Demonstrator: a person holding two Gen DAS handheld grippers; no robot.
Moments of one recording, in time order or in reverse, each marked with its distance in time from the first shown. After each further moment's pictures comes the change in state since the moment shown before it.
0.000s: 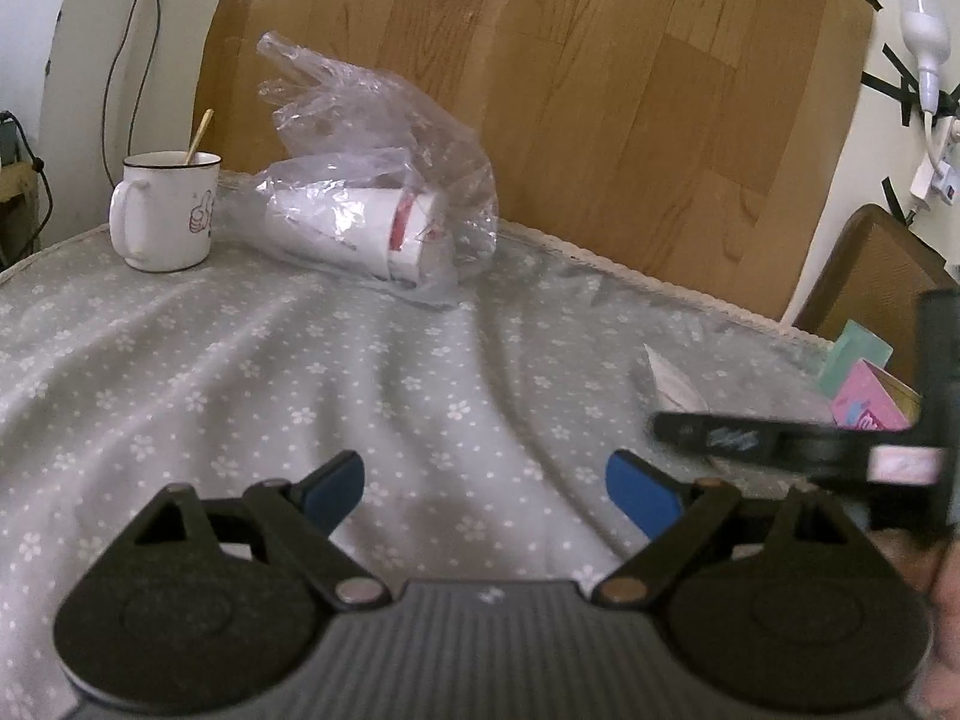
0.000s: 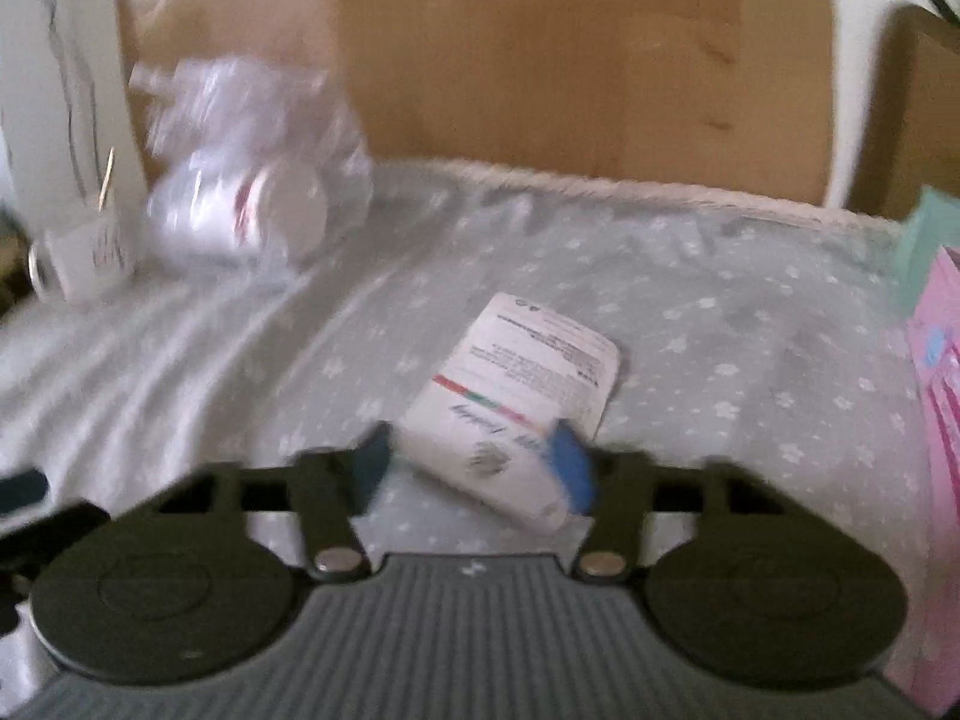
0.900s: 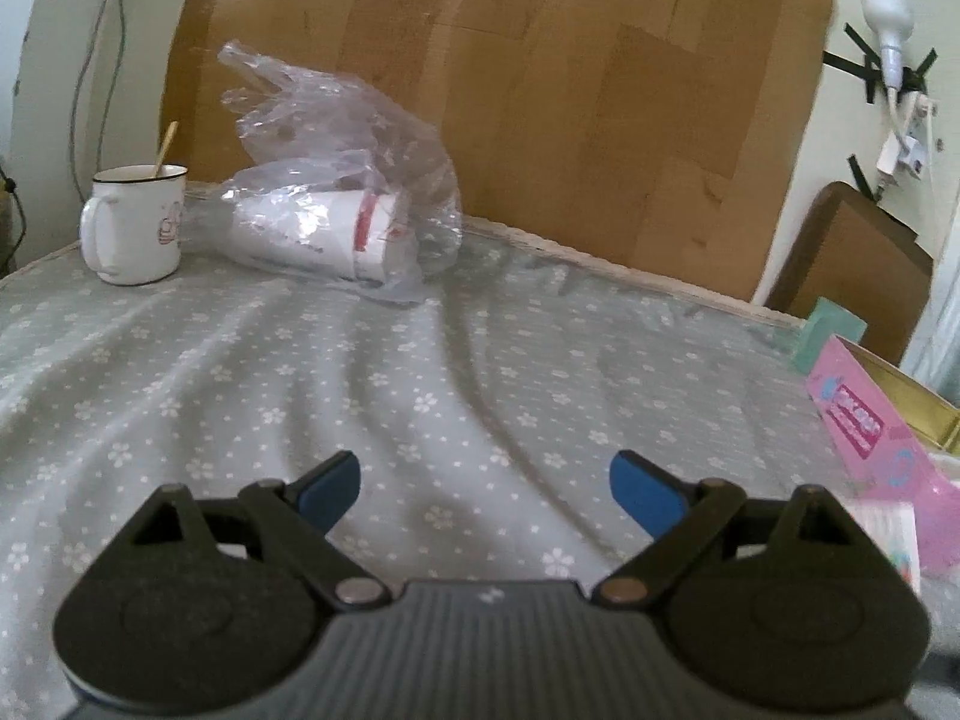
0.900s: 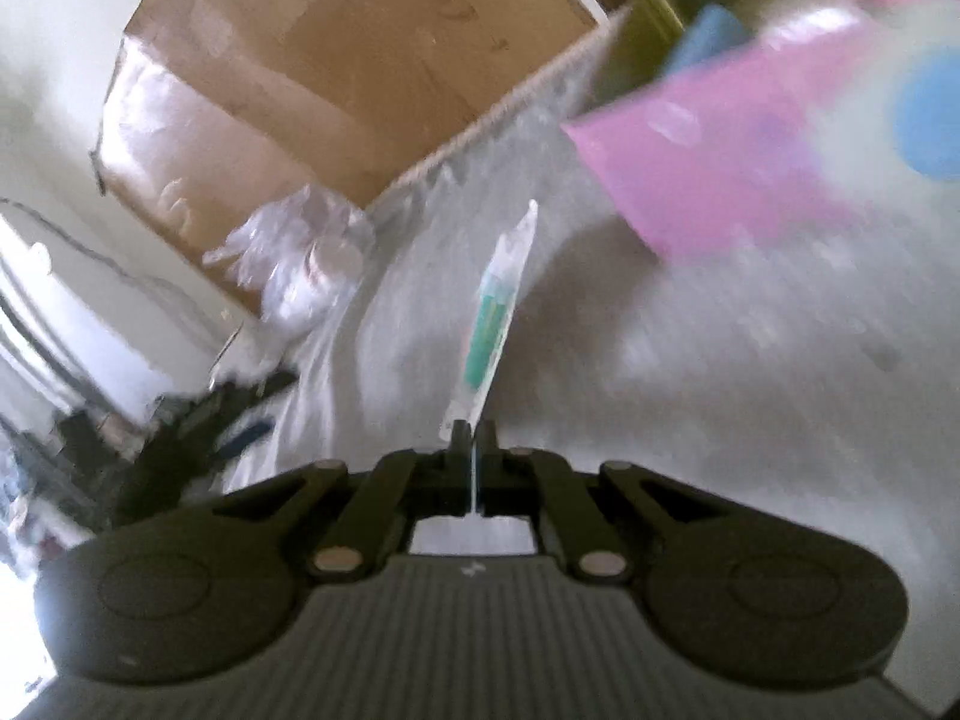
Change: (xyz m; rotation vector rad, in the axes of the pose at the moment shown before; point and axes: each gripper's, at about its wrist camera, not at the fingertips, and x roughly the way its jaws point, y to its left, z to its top) left arm -0.004 -0.008 -0.004 0.062 0.009 -0.056; right arm -0.176 -0.118 -0.131 0.574 0.015 0.285
